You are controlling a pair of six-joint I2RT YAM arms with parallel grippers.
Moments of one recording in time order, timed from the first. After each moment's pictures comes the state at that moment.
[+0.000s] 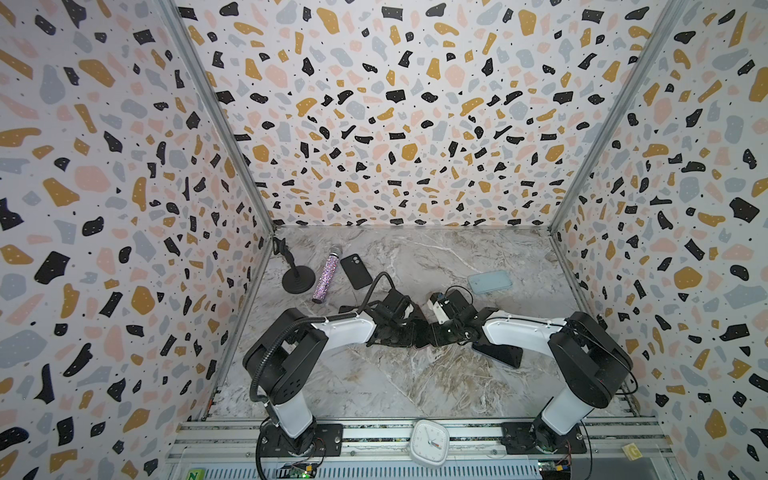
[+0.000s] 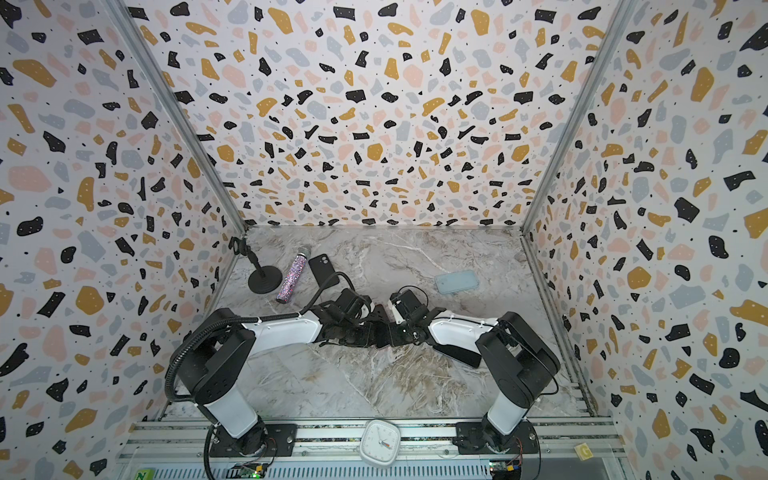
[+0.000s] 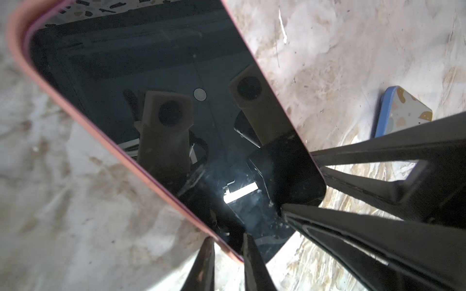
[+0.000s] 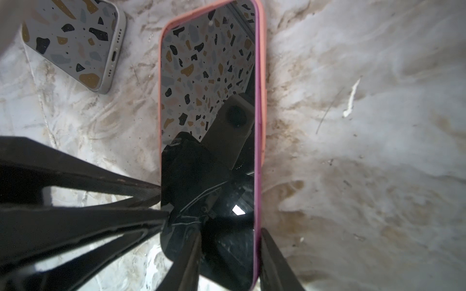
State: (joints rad) left arm -0.72 1.73 0.90 -0.26 0.29 -0.53; right arm 0.74 1.66 0.86 -0.22 -0.23 0.43
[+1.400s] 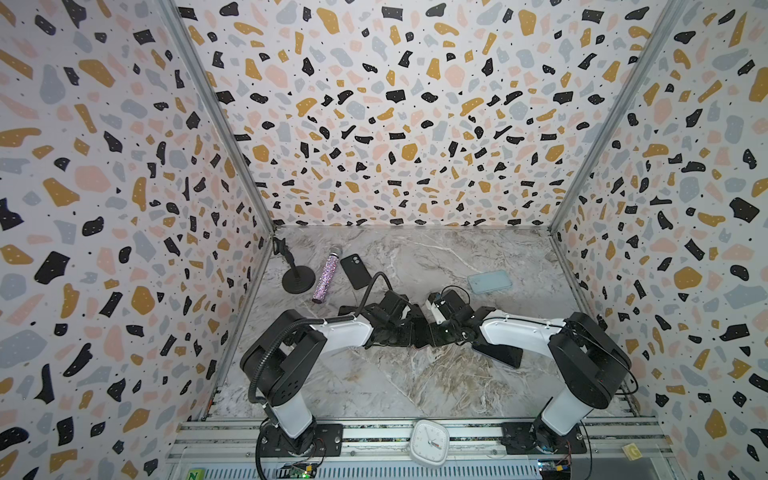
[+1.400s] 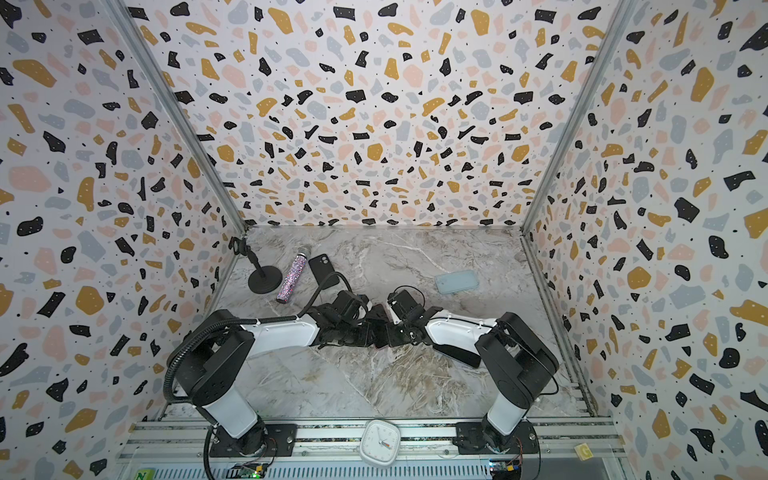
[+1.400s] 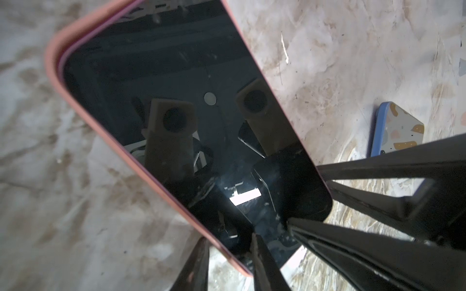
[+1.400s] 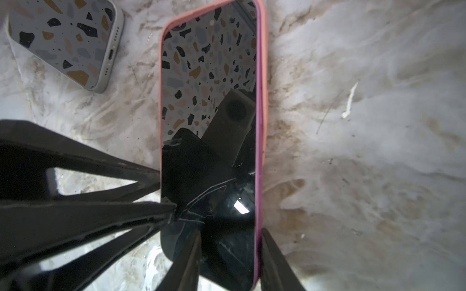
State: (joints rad) left arm -0.71 1.70 0.84 -0.17 0.28 -0.55; right arm 0.77 1.66 0.89 -0.27 -0.20 0.43
